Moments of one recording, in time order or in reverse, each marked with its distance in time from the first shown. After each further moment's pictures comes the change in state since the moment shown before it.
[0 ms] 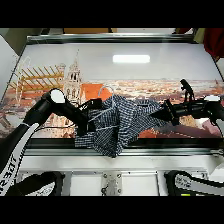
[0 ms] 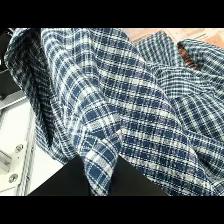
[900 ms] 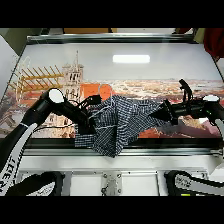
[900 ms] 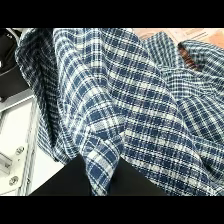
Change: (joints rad) left arm 0.031 0.016 0.001 0.006 0.011 -0.142; right arm 0.001 -0.001 -0.001 0.002 -0.006 0.002
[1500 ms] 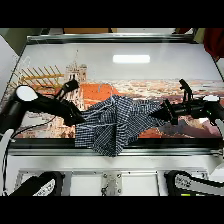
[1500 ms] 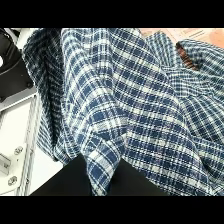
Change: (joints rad) left arm 0.221 0.158 0.000 0.000 0.045 -0.134; right arm 0.000 0.002 0.000 0.001 -0.002 0.000
